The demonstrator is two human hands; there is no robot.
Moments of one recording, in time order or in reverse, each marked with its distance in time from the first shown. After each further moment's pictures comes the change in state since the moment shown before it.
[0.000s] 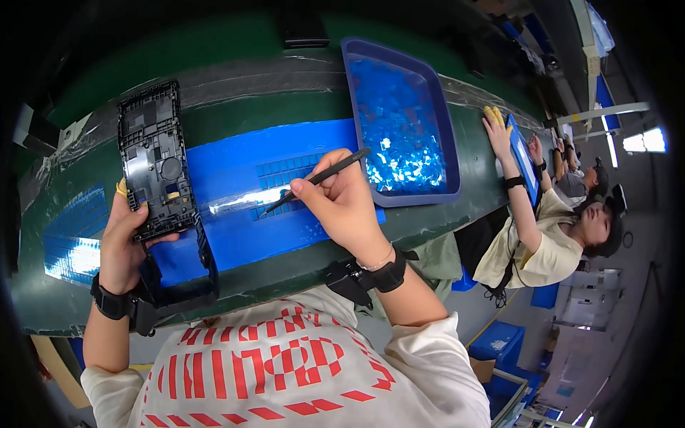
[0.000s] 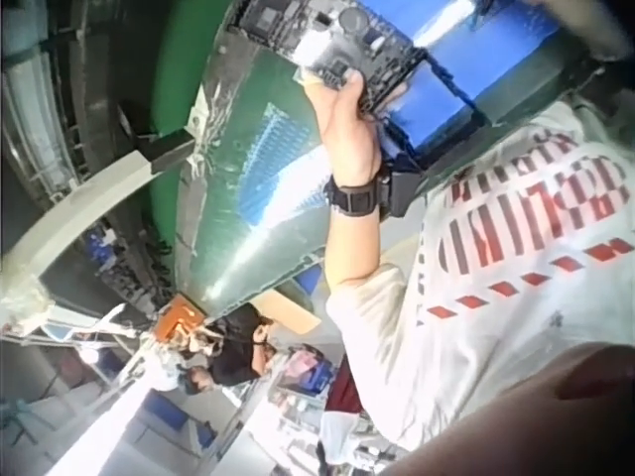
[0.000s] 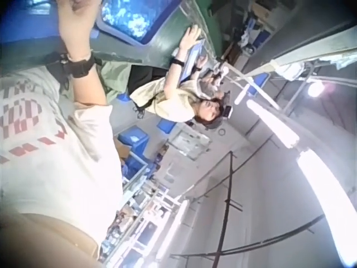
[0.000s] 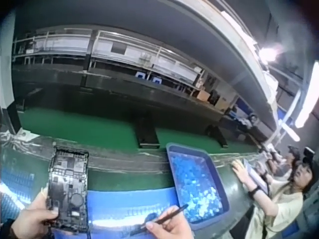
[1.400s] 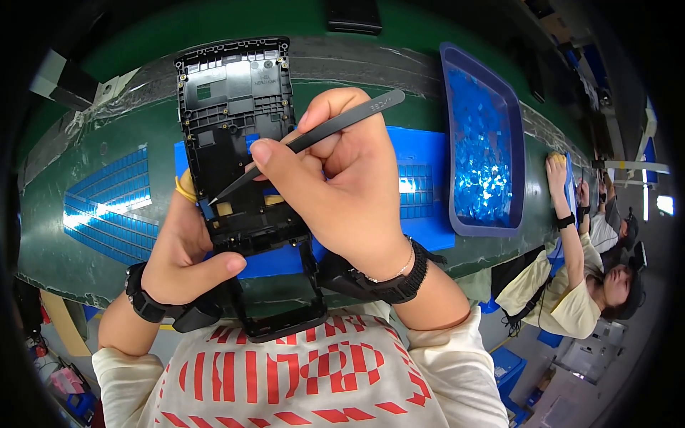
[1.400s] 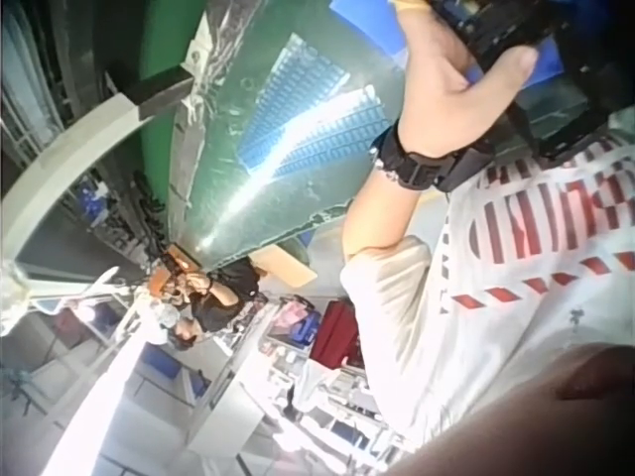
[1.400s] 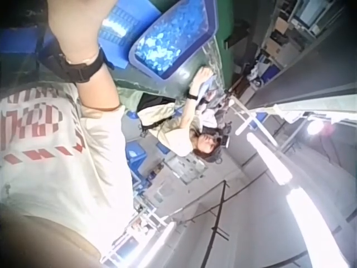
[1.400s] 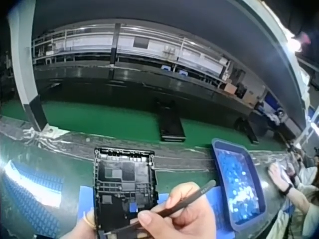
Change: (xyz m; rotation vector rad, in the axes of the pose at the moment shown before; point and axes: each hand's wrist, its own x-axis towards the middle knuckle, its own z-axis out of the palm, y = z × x) left_hand -0.004 -0.009 0.006 -0.055 -0.387 0.225; right_hand 0.041 -0.025 0.099 0.174 -0.138 -0.208
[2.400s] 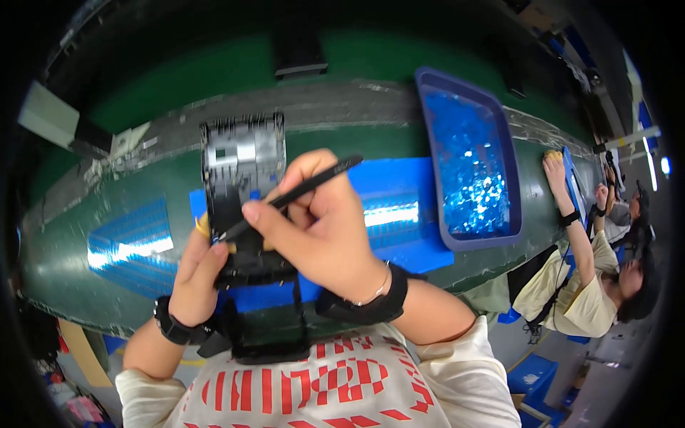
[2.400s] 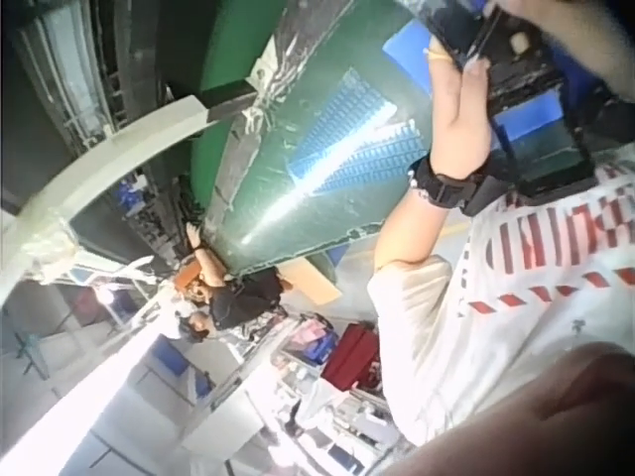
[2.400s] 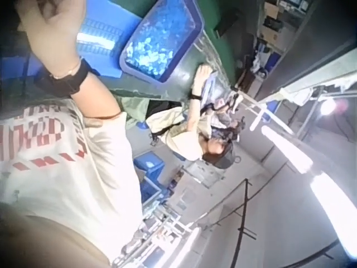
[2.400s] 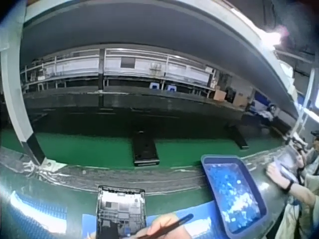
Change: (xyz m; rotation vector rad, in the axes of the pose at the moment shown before) left_hand 0.003 0.008 0.006 0.115 0.216 -0.134; right_hand -0.005 0.004 0.000 0.021 0.005 -0.062
